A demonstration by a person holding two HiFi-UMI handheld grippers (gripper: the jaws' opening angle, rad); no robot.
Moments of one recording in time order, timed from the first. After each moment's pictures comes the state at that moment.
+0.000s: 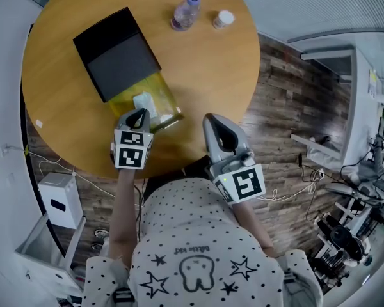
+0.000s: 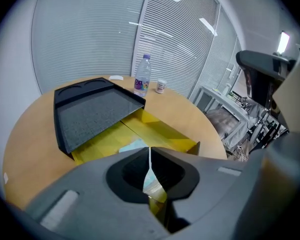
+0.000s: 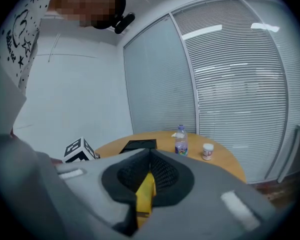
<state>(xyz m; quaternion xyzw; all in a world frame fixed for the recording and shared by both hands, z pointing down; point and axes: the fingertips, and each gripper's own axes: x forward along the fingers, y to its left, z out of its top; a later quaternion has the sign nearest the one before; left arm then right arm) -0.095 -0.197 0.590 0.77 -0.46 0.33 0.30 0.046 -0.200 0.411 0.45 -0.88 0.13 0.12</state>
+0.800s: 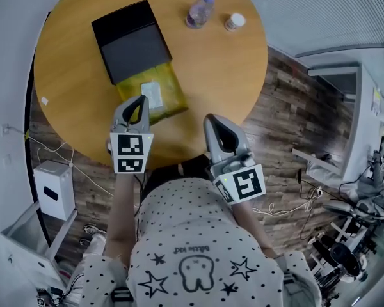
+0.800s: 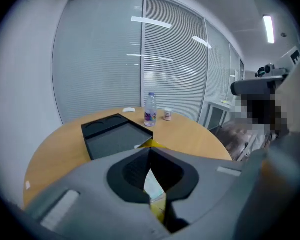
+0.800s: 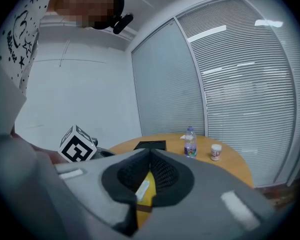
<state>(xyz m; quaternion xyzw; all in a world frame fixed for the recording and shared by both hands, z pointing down) -0.108 -0.189 0.507 0.77 -0.56 0.24 0.16 0.045 -0.160 0.403 0.41 -0.90 0.11 0.10</state>
